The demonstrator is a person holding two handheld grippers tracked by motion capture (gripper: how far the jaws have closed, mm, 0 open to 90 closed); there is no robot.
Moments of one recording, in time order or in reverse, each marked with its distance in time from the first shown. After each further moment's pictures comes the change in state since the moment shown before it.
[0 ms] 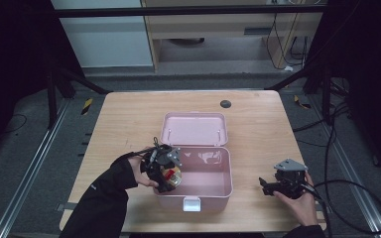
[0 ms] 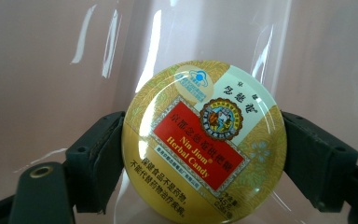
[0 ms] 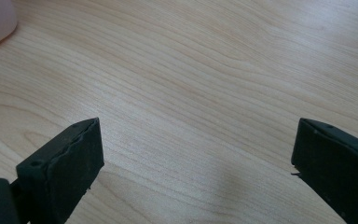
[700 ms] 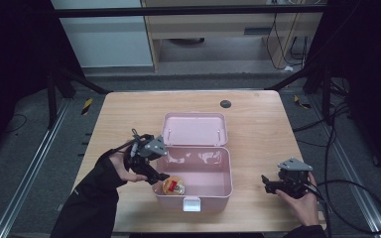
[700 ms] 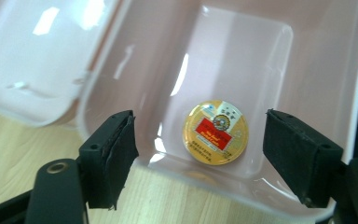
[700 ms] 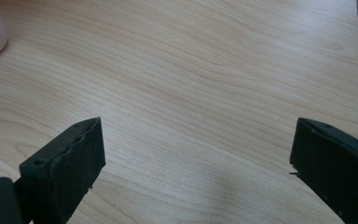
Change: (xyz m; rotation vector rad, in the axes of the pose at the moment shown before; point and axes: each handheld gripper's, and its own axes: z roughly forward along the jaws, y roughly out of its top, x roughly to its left) left arm -0.007 -0.018 -0.056 -0.194 0.119 -0.085; right arm -0.006 0.000 -0.005 -0.031 -0.029 0.038
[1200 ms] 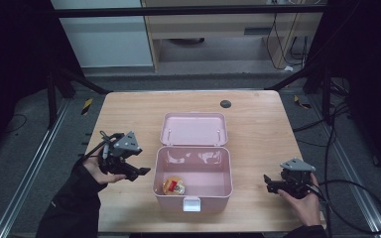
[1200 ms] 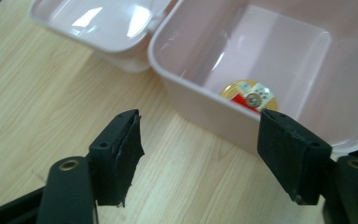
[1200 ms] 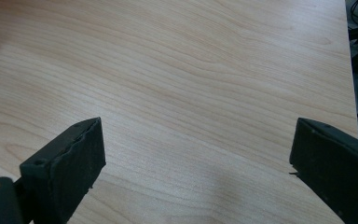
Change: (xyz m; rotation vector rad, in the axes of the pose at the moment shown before) left arm 0.008 -0.056 -0.033 -0.082 0.129 -0.174; right arm -0.004 -0.003 -0.002 -0.003 -0.015 0.024
